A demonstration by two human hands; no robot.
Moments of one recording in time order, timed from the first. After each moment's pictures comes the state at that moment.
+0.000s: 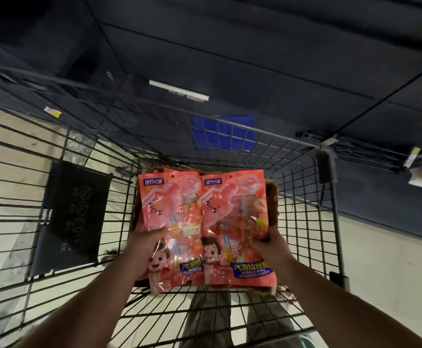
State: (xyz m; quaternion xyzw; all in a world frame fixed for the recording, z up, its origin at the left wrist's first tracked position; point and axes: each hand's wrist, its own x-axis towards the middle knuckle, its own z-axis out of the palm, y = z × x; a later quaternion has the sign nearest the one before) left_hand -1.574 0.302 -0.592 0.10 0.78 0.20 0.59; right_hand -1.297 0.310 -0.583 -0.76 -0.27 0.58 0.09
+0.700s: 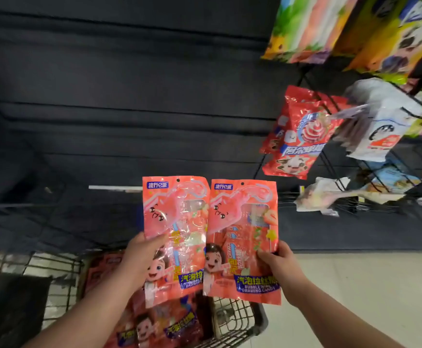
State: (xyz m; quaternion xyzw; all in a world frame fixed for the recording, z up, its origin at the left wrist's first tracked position) left_hand -1.427 0.368 -0.433 0.34 0.61 0.34 0.63; right_hand -1.163 0.269 -0.409 -0.74 -0.19 0.50 0.41
